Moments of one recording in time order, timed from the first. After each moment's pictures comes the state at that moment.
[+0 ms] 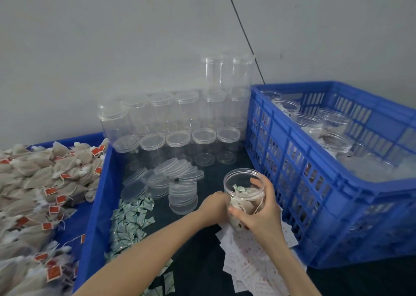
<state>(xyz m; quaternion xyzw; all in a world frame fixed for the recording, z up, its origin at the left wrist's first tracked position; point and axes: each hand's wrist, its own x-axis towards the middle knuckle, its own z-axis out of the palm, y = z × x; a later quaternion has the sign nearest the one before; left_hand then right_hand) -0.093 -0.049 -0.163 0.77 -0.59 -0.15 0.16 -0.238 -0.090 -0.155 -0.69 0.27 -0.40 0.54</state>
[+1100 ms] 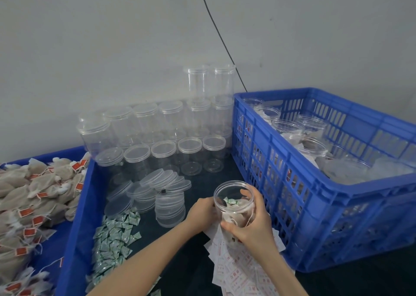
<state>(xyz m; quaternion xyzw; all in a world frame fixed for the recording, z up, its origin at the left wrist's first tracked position) -0.081 -0.063 -0.179 0.80 -0.52 -0.18 0.25 -0.255 -0.090 -0.149 -0.70 0.30 -0.35 0.55</state>
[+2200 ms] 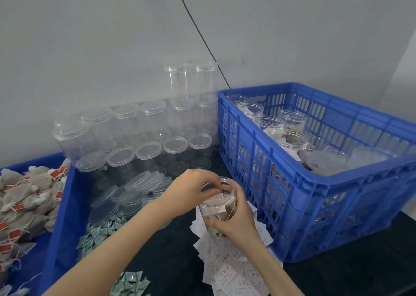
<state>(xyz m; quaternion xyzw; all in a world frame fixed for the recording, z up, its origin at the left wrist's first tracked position) -0.103 -0.037 -0.055 0.71 -0.67 -0.06 0.22 -0.245 -0.093 -0.146 -0.71 0.26 -0.33 0.56</state>
